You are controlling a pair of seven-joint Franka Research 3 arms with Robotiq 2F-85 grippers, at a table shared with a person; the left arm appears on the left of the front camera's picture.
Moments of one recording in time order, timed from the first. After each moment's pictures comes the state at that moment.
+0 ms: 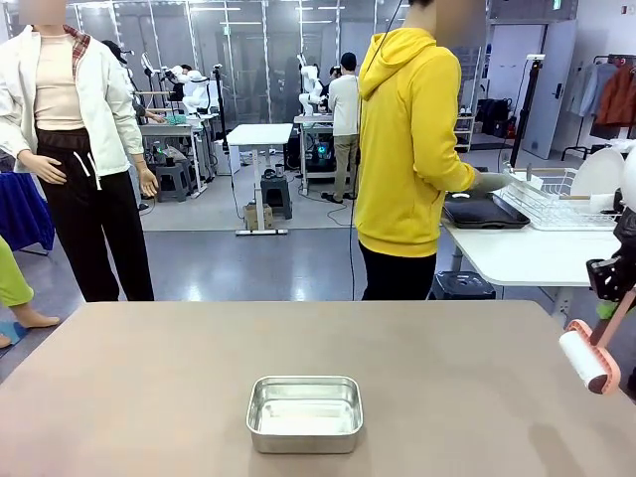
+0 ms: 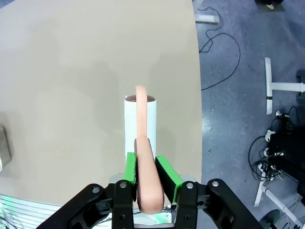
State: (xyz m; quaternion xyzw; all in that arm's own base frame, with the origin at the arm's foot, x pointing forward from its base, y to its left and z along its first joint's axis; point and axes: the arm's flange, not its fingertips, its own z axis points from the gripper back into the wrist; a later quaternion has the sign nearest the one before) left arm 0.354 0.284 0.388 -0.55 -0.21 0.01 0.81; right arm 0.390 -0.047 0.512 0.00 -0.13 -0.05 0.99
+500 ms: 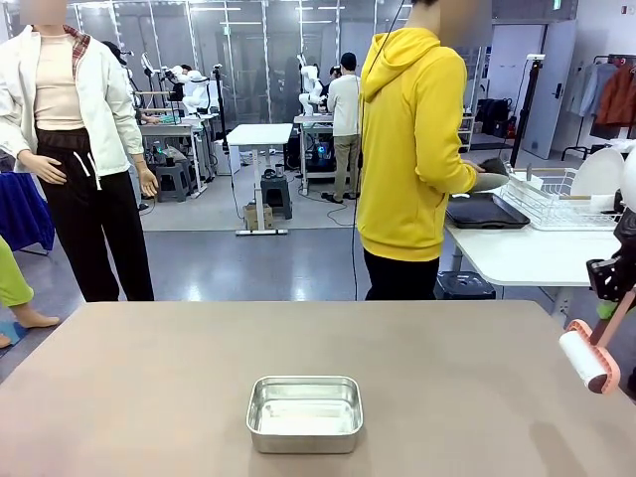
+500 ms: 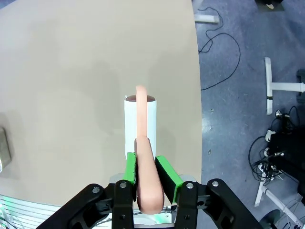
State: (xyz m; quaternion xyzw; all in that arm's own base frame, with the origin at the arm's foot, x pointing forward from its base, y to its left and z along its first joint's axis) left arm 0.354 0.284 0.388 -0.55 -0.21 0.01 0.81; right arm 0.392 -0.048 0.512 0.00 -0.13 -0.05 0.99
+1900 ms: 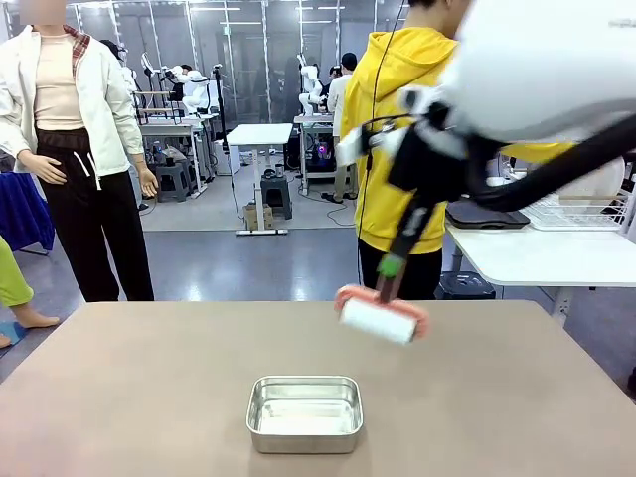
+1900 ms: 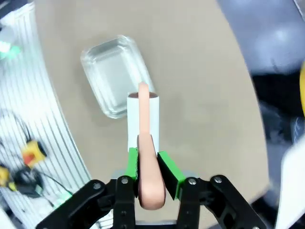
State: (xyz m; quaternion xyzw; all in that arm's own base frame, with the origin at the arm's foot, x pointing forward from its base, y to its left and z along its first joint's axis) left arm 0.354 0.284 0.388 -0.55 -0.21 0.01 0.81; right arm 0.342 0.284 0.604 0.05 -0.17 0.59 0.79
